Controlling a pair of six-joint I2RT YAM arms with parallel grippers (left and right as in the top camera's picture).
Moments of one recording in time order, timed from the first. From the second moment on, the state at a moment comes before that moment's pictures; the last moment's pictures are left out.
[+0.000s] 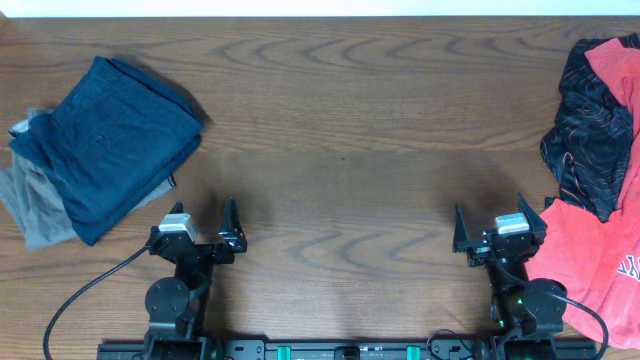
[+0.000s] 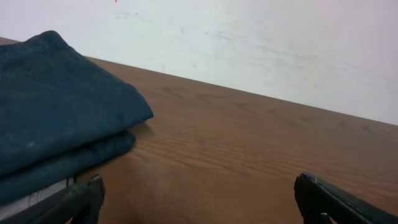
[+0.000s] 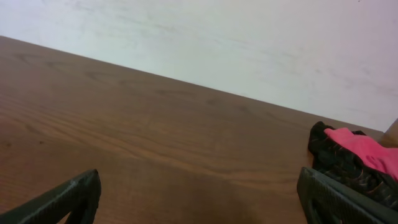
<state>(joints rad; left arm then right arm) -0.07 0.01 0.01 -0.11 -0.01 -0.27 0.04 0.01 0.01 -0.07 -0.08 -0.19</state>
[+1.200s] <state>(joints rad) -0.07 0.10 0.08 -0.24 0.03 -0.27 0.04 0.05 0.08 -0.22 -0.01 -0.06</state>
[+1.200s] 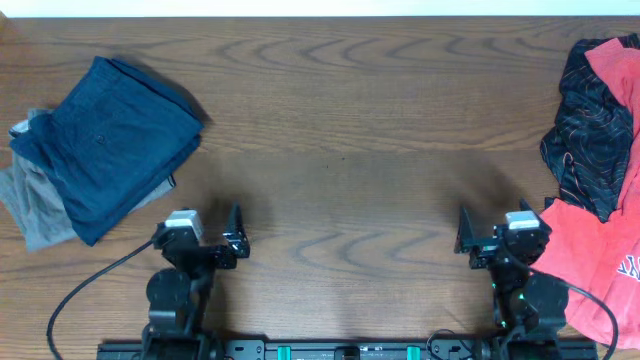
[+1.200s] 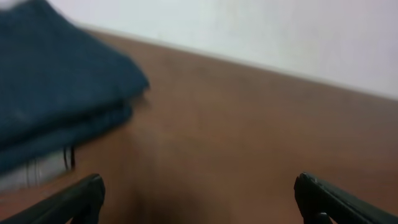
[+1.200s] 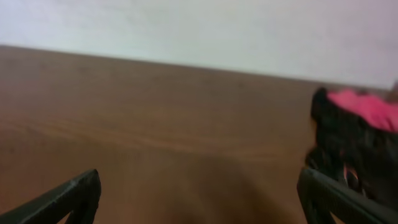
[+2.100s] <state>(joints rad) -0.07 0.81 0.60 -0.67 0.06 -0.27 -0.08 1.28 0.71 -0.81 0.19 0.22</state>
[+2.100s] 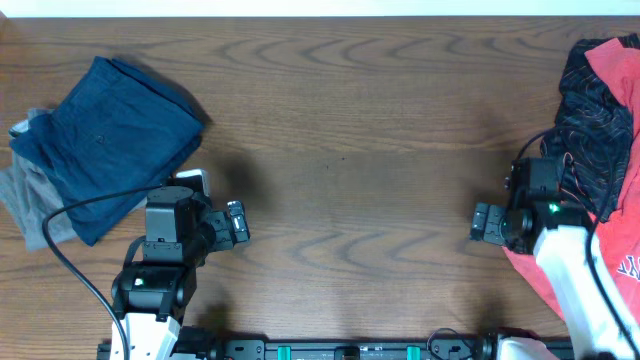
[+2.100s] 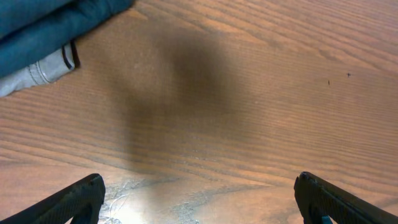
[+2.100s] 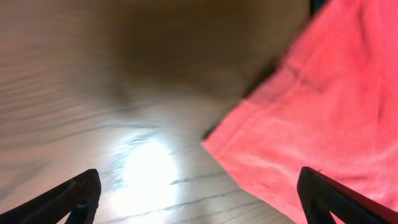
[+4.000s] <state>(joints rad) -0.07 0.81 0.60 -0.66 0.07 -0.27 -0.28 1.46 0.64 -0.63 0.06 0.30</state>
